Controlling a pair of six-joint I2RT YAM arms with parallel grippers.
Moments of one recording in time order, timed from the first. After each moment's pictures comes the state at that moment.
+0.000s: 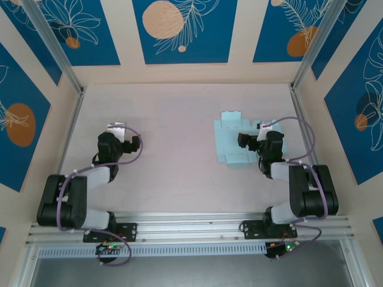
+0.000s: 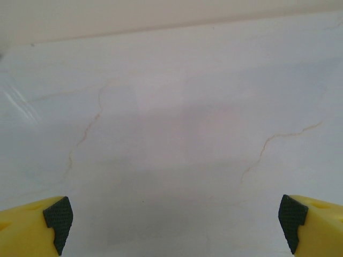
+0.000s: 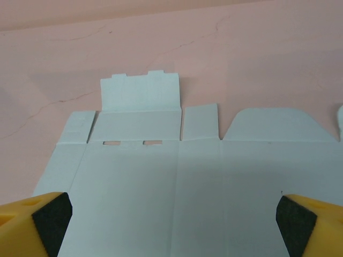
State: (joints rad) left arm -0.07 1.34 0.44 0.53 0.02 0.05; right arm 0.00 1.41 0.42 0.56 -0.14 0.10
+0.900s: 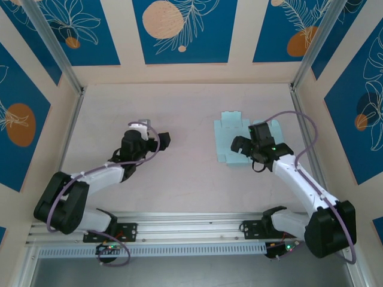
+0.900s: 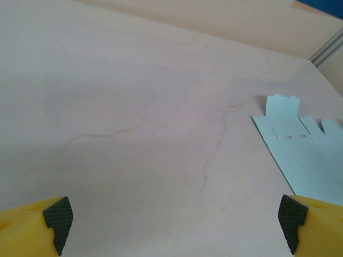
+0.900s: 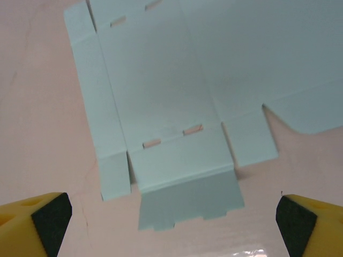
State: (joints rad) left arm -0.44 1.40 0.56 0.45 0.04 -0.43; right arm 0.32 1.14 0.82 -0.67 0.12 0.62
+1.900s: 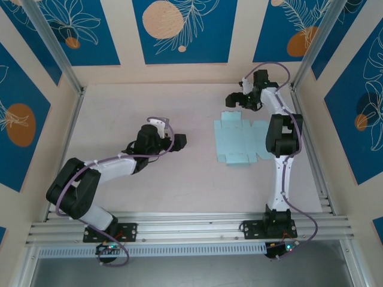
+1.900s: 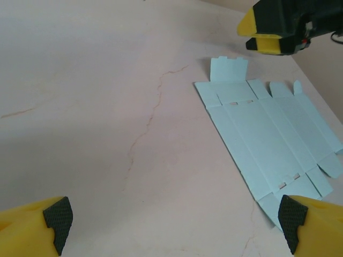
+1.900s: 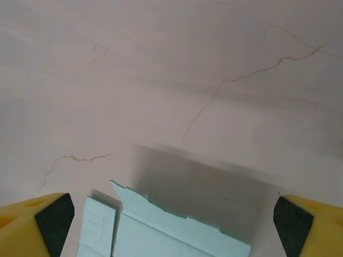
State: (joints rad) left arm -0.55 1.53 0.72 0.37 0.14 -0.46; right arm -0.01 2.40 2.10 -0.83 -0.51 -0.04
